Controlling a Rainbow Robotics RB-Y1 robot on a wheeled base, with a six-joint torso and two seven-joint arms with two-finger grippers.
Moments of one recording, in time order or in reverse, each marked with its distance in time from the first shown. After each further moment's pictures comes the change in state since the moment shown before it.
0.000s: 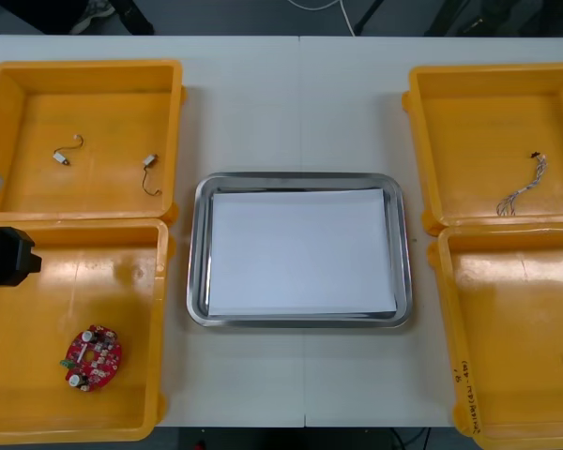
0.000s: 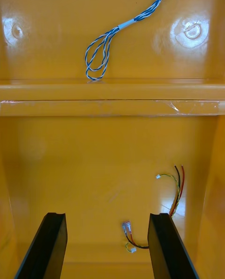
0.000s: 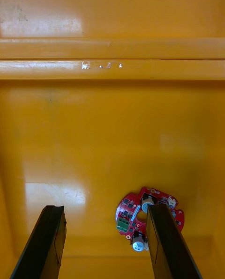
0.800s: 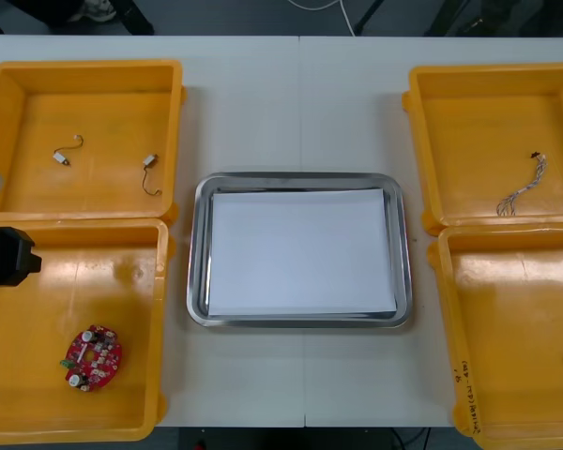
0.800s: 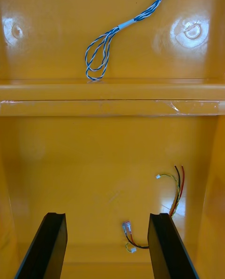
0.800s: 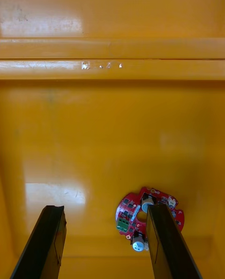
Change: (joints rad) right arm 0.000 0.000 0.000 0.000 0.000 0.000 0.000; left arm 0.000 0.000 0.000 0.000 0.000 0.000 0.000
